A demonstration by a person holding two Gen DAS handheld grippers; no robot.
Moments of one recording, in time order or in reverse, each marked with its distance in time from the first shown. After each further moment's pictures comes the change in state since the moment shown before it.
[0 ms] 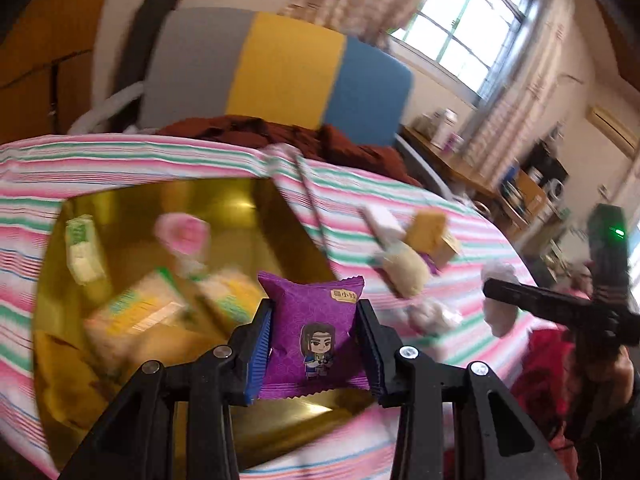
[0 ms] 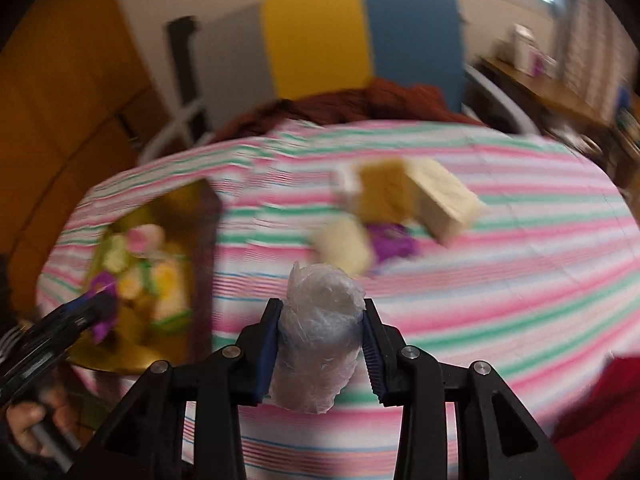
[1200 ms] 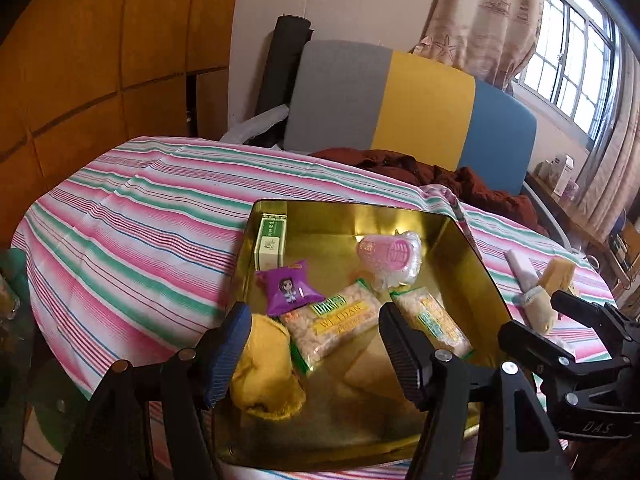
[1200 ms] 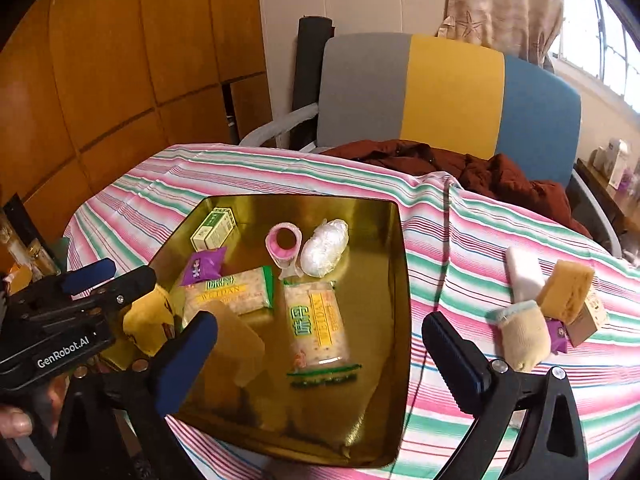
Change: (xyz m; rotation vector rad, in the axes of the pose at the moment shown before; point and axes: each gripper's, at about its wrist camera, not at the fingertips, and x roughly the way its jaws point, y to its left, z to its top) left arm -0.047 0.072 -0.027 -0.128 -0.125 0.425; right arm 0.048 0.146 -0.022 -0.291 -0.134 0.083
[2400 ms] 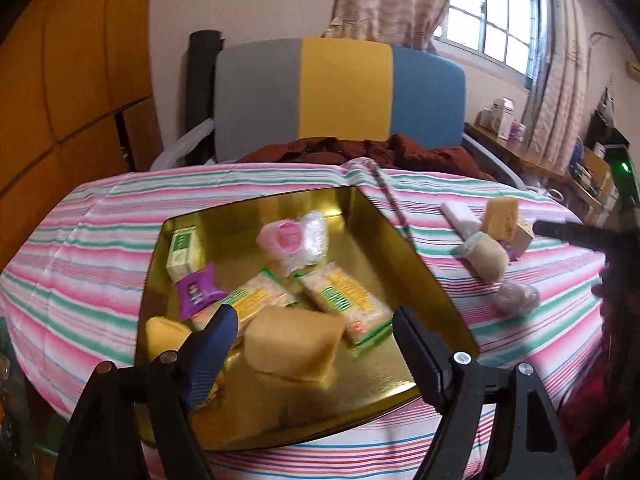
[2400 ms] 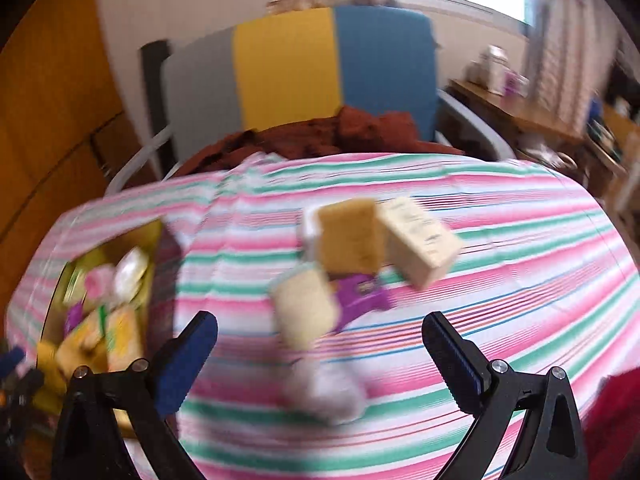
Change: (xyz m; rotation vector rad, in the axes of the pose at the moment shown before) left arm -0.017 -0.084 -0.014 0.251 0.011 -0.123; right arm -0.049 -0.216 -0.022 0.404 0.034 -0.318
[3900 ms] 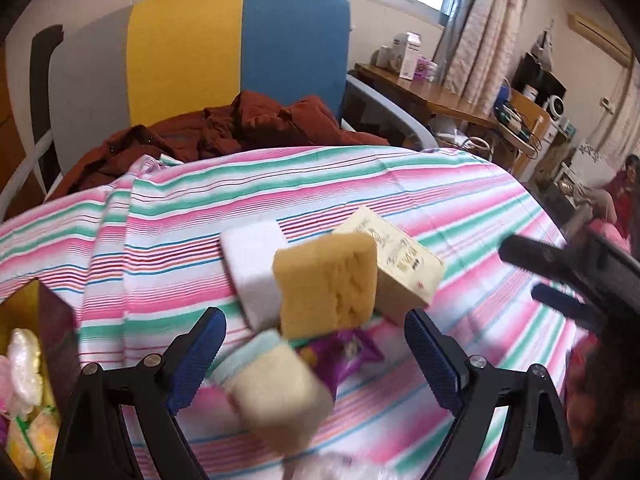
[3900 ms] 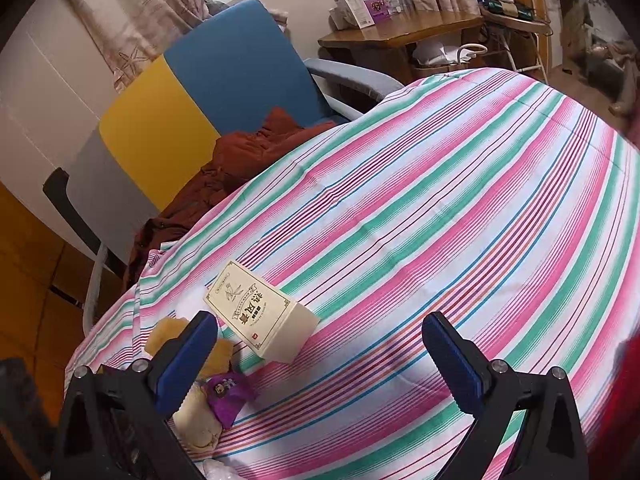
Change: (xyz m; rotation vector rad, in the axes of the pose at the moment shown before) left arm 0.179 -0.250 0.100 0.152 0.192 -0.301; right arm 0.045 -0.158 0.030 0.496 0.033 0.003
